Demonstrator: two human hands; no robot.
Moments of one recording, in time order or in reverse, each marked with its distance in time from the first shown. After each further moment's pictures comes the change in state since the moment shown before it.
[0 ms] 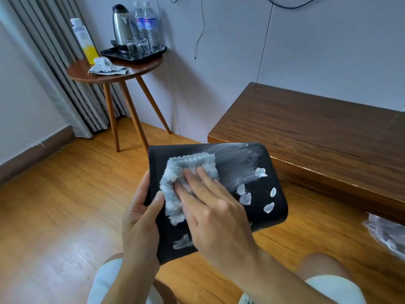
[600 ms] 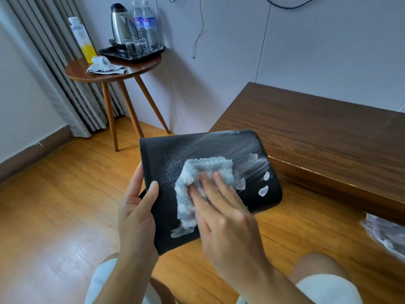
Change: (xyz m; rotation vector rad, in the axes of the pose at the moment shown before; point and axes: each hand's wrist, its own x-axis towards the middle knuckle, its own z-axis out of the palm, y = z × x) left_hand 0.005 0.010 0.010 0.031 0.067 0.031; right_hand -0.023 0.005 -0.006 0.037 0.083 0.075
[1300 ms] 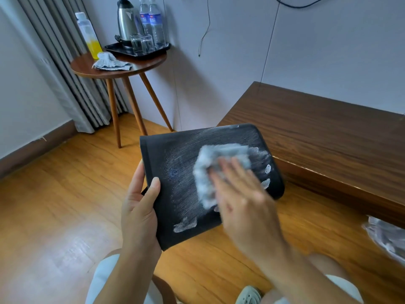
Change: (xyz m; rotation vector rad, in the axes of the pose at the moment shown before) left_hand 0.004 0.000 -0.007 -0.030 0.003 -0.016; right_hand 0.020 0.031 -0.005 -0.060 0.053 -0.018
